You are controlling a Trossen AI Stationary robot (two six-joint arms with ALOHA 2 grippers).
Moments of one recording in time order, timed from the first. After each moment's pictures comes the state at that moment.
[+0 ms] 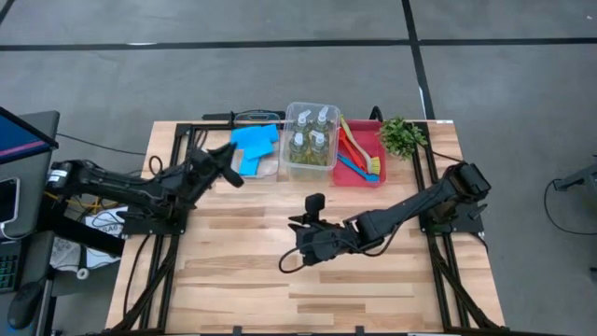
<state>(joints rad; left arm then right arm) -0.11 0.84 0.38 0.68 -0.98 0.03 0.39 1.59 1.27 -0.18 0.74 -0.27</state>
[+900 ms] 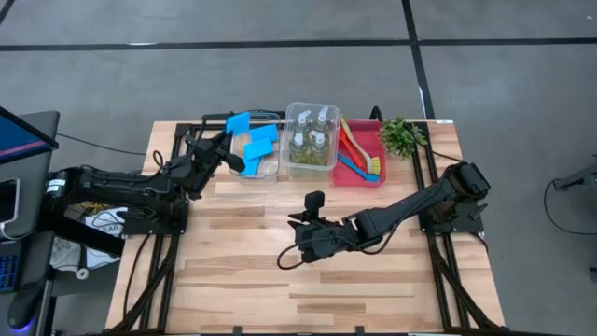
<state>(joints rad) 0.08 0.88 0.38 0.65 -0.99 0.09 0.37 1.59 1.27 -0.18 0.73 -0.27</state>
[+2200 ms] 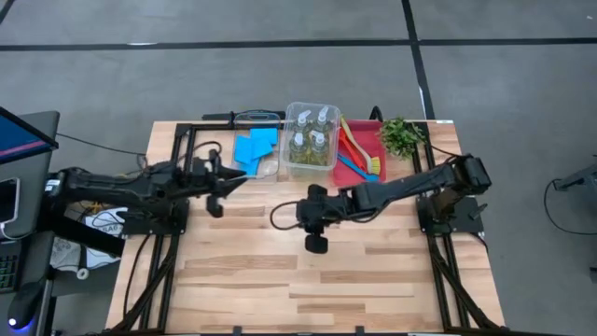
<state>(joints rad) -0.05 0.66 0.38 0.44 -0.18 -0.06 0.19 1.55 1.27 -0.42 0.11 0.23</state>
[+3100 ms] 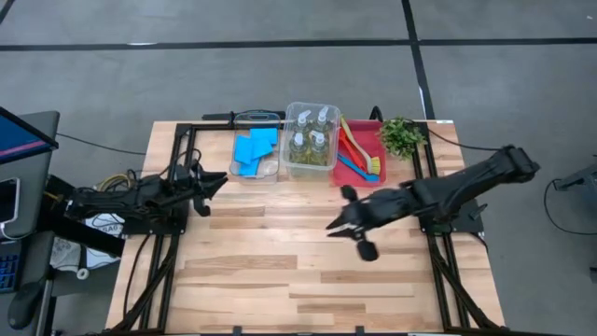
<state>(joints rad) -0.05 0.01 0.06 0.11 -0.36 -0.17 0.32 1.10 1.00 -0.26 0.08 0.13</state>
